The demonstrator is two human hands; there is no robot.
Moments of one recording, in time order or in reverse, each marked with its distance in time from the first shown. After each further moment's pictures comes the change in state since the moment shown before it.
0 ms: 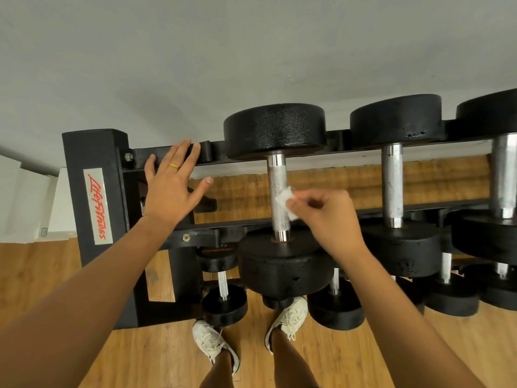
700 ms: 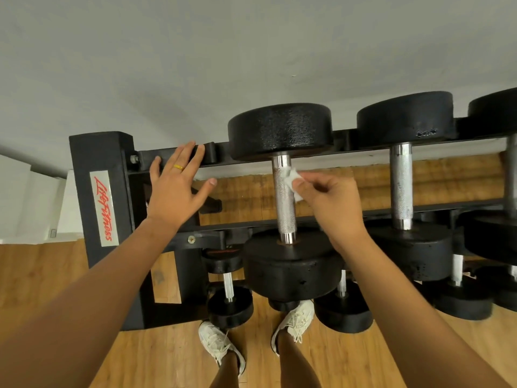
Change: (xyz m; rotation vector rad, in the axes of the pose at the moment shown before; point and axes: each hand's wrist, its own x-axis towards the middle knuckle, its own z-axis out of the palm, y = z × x) left_hand 0.000 0.000 -0.005 -0.028 -0.026 -0.009; right_hand 0.023 -0.009 0.008 0.193 0.129 0.030
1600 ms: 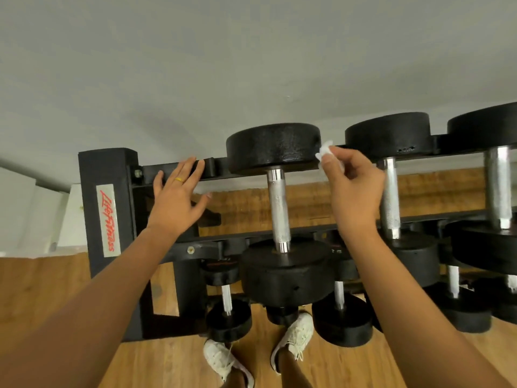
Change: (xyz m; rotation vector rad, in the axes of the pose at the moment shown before) left_hand 0.001 0.002 -0.011 -0.051 -0.069 -0.010; right_hand 0.014 -0.026 -0.026 0.005 0.367 -0.150
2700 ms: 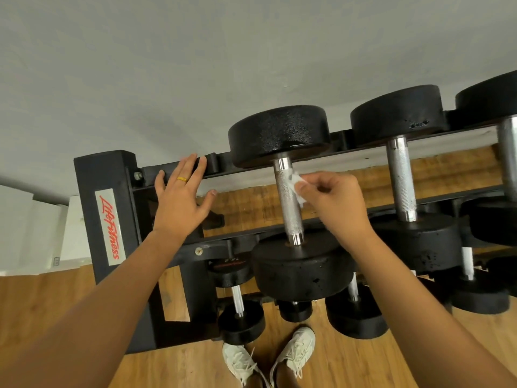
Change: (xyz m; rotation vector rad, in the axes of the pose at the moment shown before) left_hand 0.002 -0.004 0.012 0.036 0.069 0.037; right_hand -0.030 0.026 0.019 -0.087 -0.332 0.081
